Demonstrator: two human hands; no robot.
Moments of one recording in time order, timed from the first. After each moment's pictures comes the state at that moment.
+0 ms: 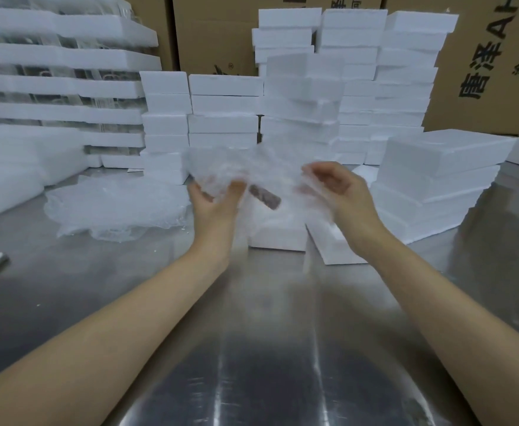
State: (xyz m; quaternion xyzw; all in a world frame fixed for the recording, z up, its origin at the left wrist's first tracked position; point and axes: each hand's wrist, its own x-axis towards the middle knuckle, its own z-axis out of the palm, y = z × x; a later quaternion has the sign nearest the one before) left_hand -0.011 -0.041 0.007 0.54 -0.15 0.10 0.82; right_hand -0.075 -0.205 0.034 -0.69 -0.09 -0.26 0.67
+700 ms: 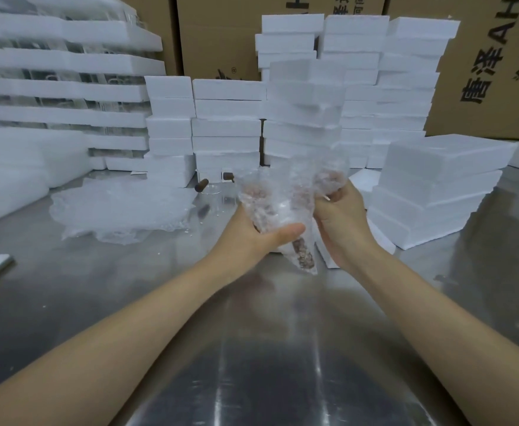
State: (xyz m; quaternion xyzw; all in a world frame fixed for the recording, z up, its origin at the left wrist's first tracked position) left_hand -0.026 -0.043 -0.002 0.67 -0.41 0.04 0.62; right_hand -0.074 -0.188 0.026 -0.65 -0.04 -0.28 0.70
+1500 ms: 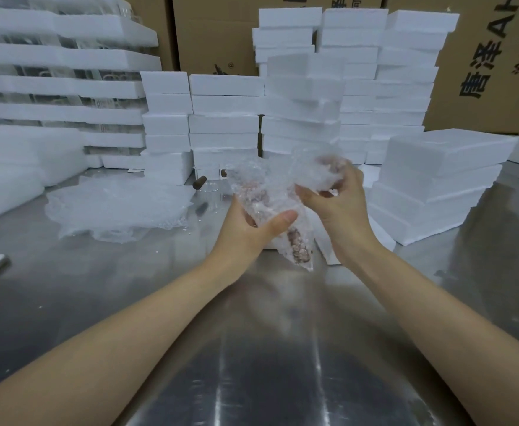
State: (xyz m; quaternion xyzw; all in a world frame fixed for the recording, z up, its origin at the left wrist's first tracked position) left_hand -0.024 -0.046 -0.008 0.62 -0.34 0.04 0.70; right_hand -0.076 -0.185 0.026 -0.70 -0.01 -0.36 0.62
